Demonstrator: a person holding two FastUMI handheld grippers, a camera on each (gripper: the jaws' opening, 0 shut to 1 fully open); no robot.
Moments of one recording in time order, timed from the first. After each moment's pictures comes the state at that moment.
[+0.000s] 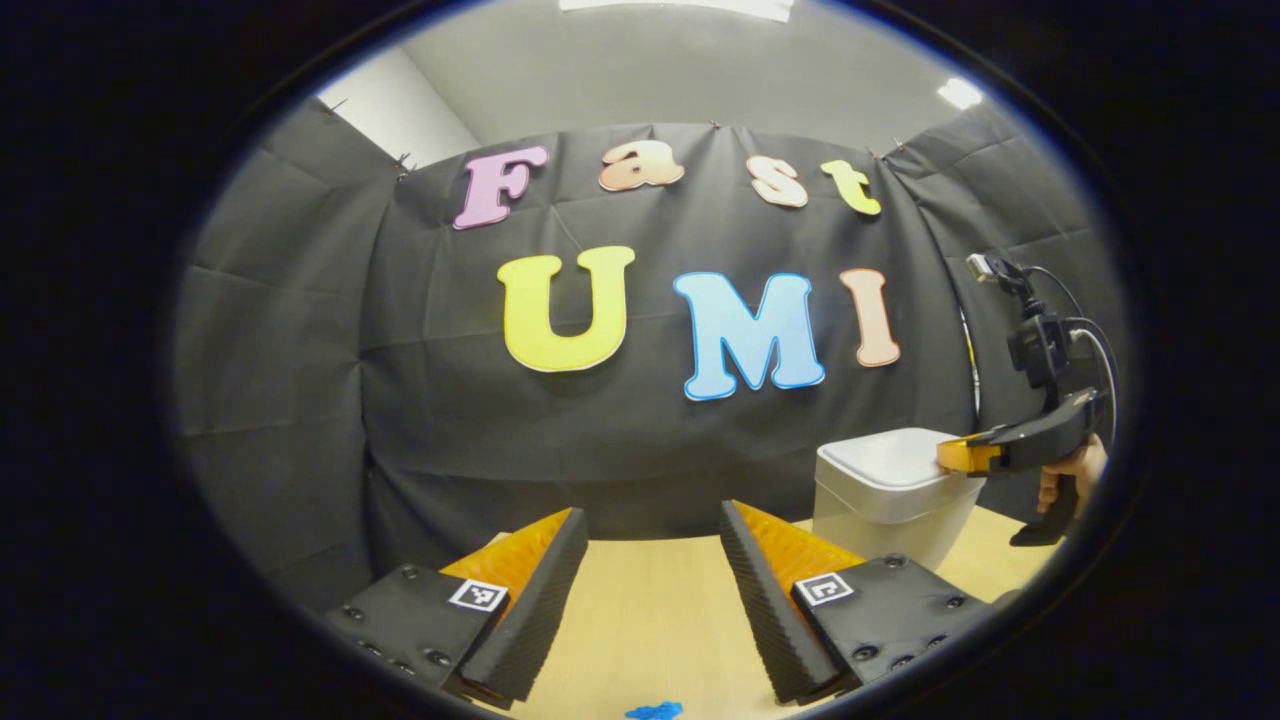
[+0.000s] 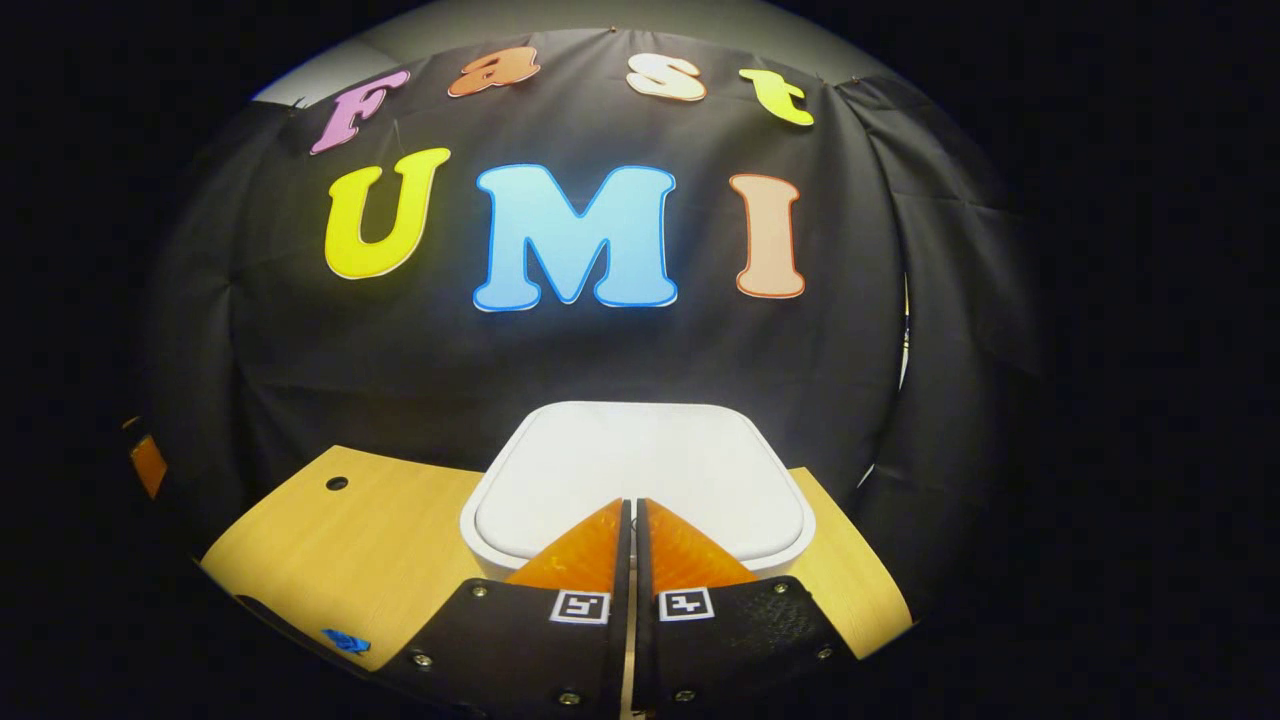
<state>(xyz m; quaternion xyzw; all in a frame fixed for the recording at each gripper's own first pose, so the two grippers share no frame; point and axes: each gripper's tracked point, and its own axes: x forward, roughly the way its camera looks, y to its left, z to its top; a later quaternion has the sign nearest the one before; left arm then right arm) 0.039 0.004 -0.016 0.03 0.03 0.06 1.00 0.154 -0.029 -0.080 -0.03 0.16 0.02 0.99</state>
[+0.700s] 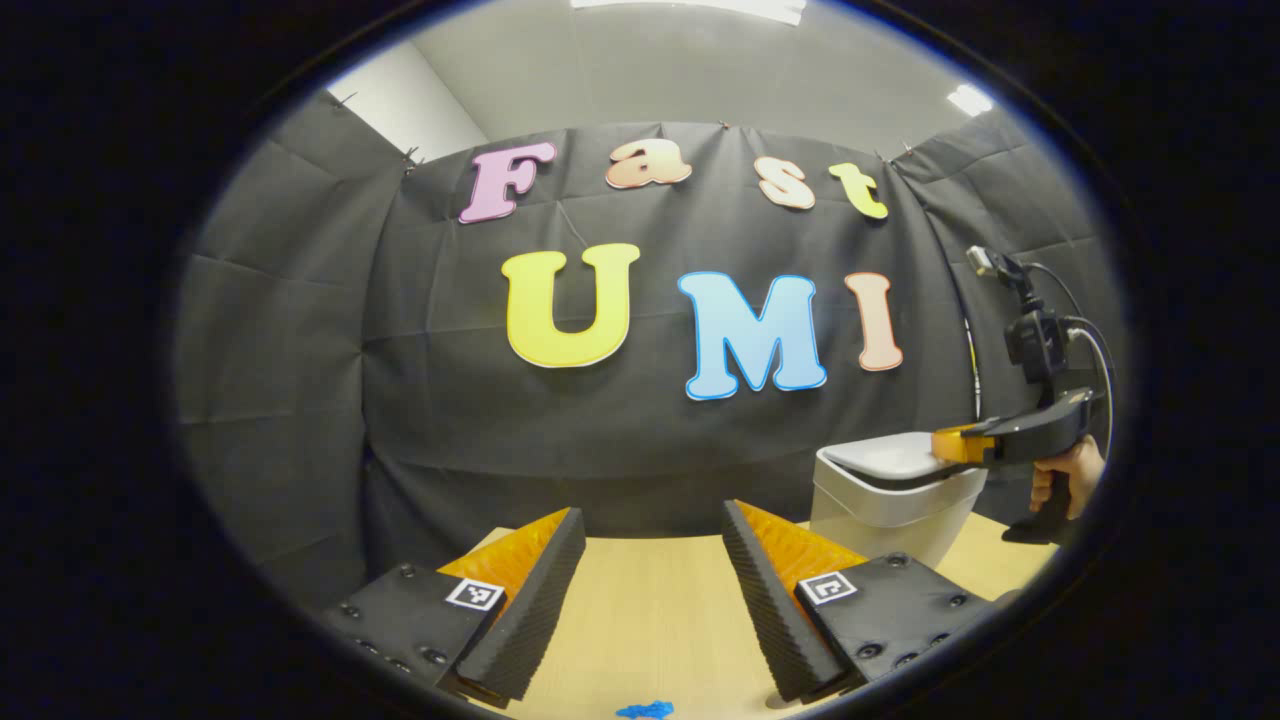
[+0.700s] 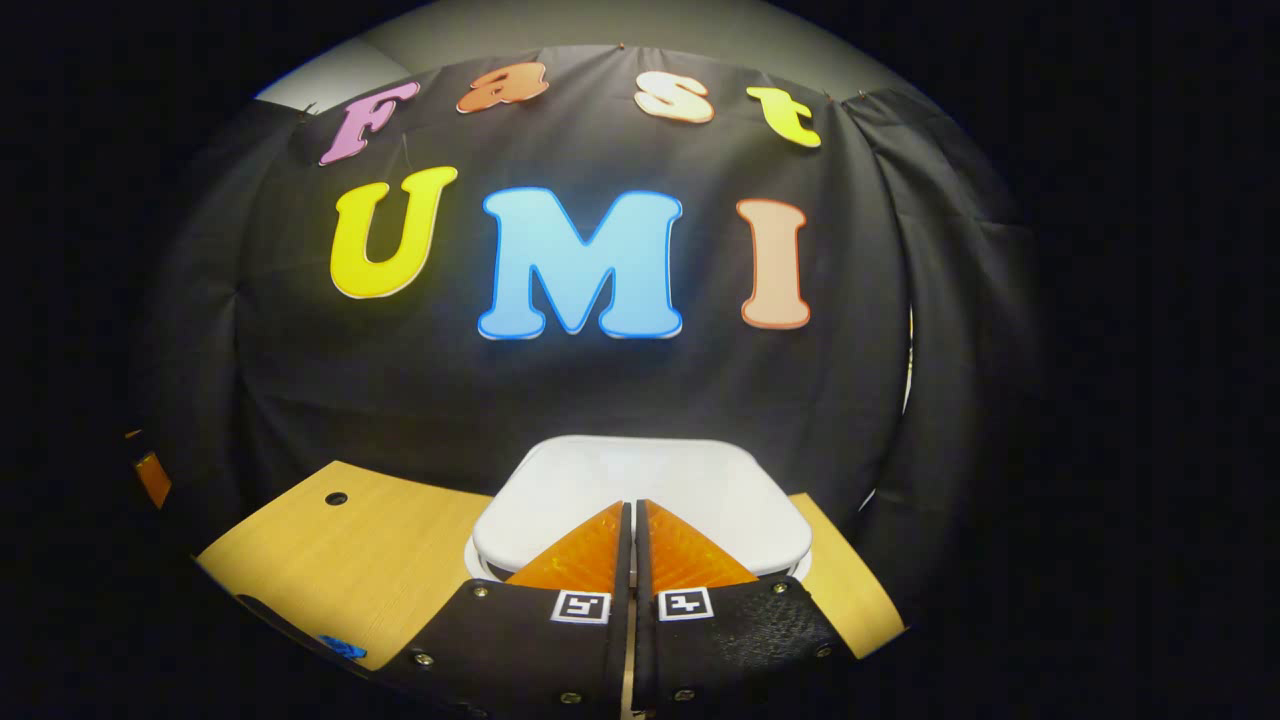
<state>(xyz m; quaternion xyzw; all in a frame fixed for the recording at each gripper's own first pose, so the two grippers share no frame) 0.039 0.007 -0.016 0.02 0.02 0.07 1.00 0.172 -0.025 -0.028 -0.05 0.09 0.02 0.99</state>
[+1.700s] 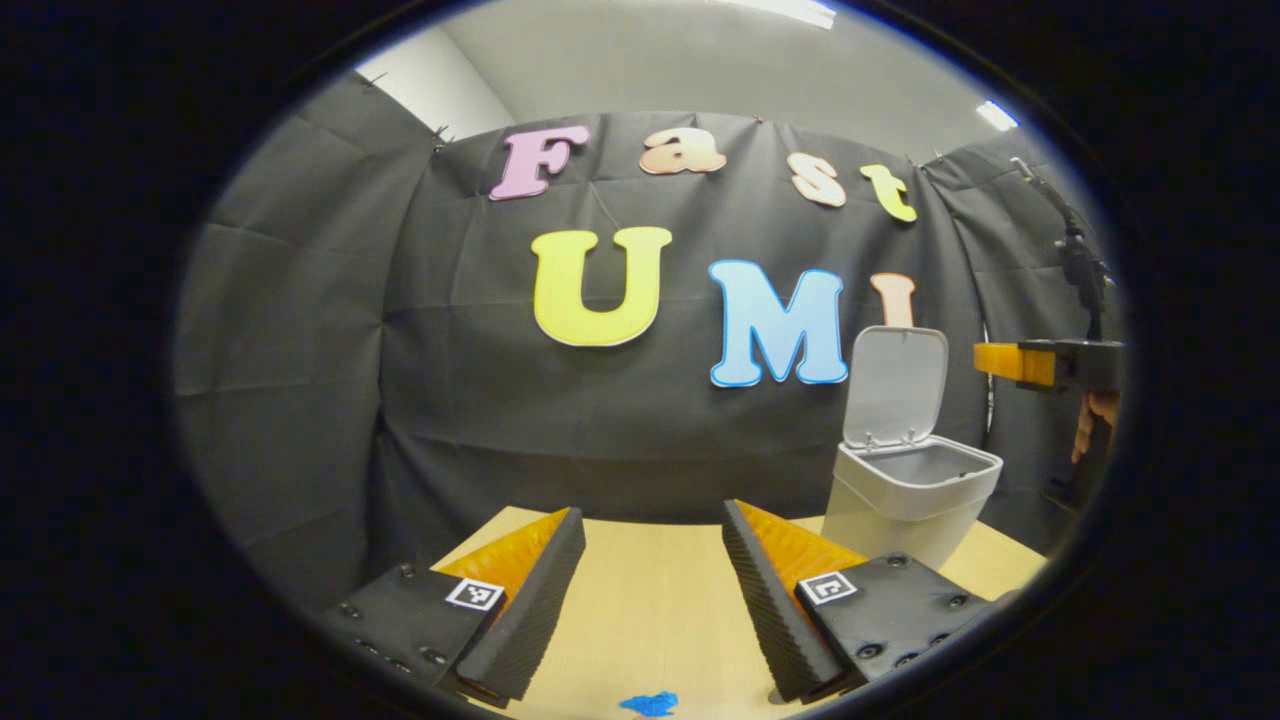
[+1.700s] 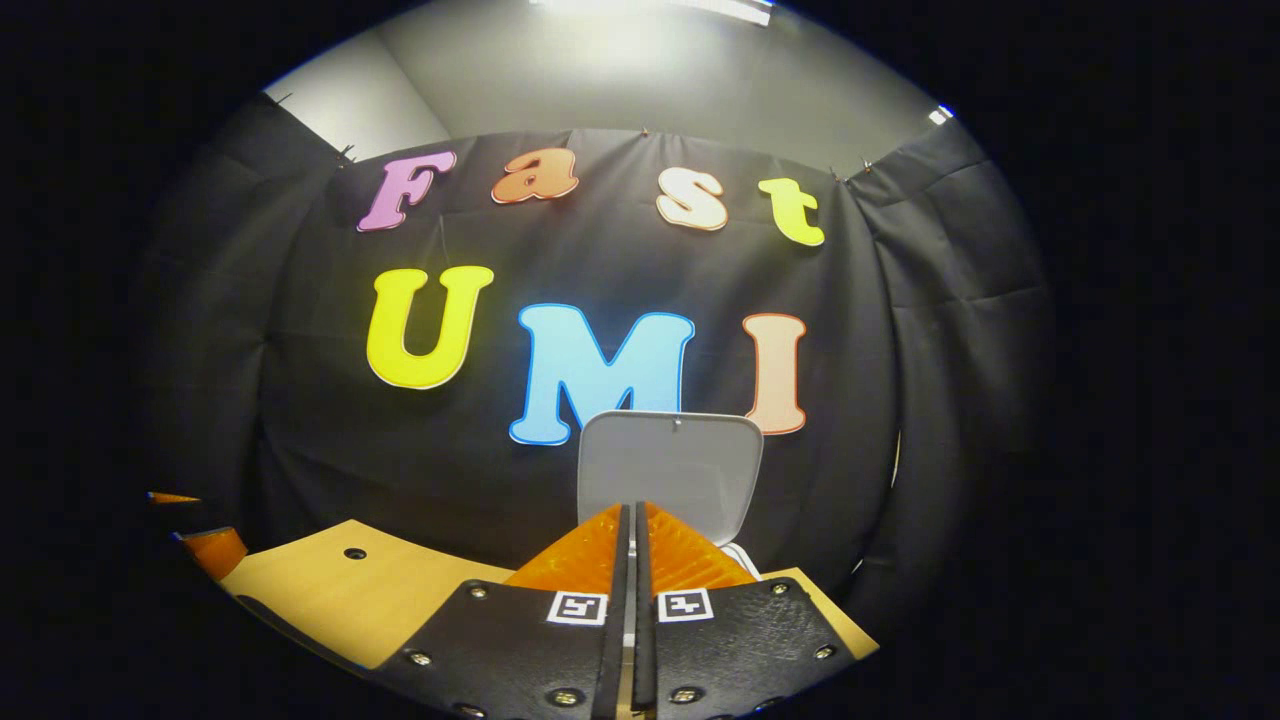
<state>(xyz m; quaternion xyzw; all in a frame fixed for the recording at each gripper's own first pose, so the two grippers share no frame) 0.026 0.044 -0.041 -0.02 0.05 0.10 0.99 0.116 0.008 0.045 -0.05 -0.02 0.04 1.00</state>
